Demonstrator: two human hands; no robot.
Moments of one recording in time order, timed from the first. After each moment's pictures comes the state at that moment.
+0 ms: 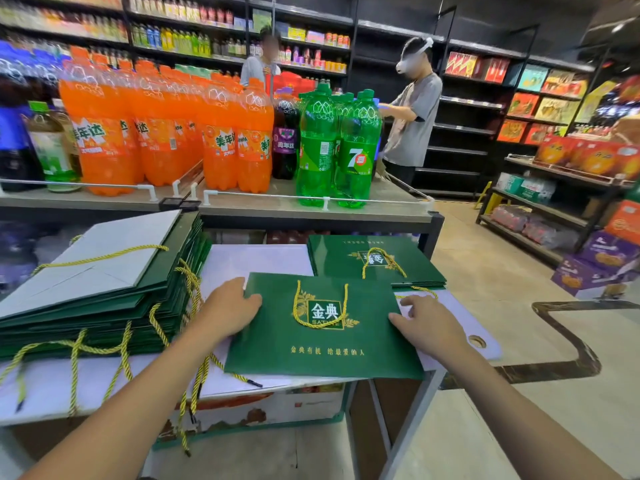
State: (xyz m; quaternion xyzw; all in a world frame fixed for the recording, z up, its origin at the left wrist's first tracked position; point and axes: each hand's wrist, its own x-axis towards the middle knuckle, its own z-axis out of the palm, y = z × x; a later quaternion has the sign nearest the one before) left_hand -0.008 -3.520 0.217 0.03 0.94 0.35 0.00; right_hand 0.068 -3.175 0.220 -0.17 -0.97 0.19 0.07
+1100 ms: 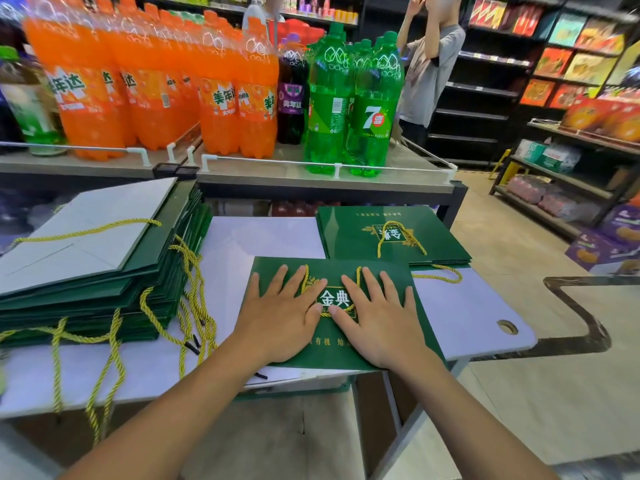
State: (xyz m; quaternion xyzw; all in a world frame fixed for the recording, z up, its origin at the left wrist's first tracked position) left_hand 0.017 -3.465 0.179 0.23 0.97 0.05 0.00; right_hand 0.057 -3.270 0.182 -0.02 -1.00 0.03 0.03
